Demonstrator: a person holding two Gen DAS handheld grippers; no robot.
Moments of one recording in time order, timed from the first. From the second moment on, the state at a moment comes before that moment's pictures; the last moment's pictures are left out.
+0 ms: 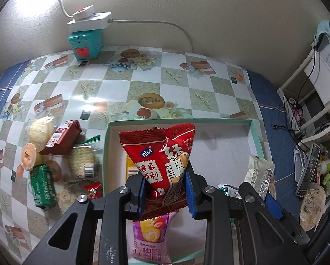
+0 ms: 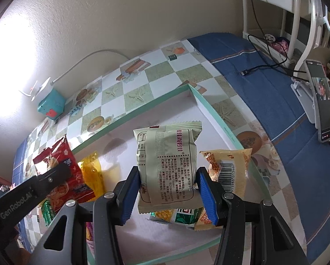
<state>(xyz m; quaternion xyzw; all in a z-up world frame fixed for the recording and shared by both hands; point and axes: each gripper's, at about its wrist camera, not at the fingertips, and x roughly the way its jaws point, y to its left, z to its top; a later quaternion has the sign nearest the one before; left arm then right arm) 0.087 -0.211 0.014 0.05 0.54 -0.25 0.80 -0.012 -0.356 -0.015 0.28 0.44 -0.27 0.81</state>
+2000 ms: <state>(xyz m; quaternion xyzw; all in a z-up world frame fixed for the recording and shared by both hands) 0.146 -0.082 0.035 0.00 0.56 -0.10 0.82 0.002 -0.319 0.016 0.21 0.44 -0.30 0.82</state>
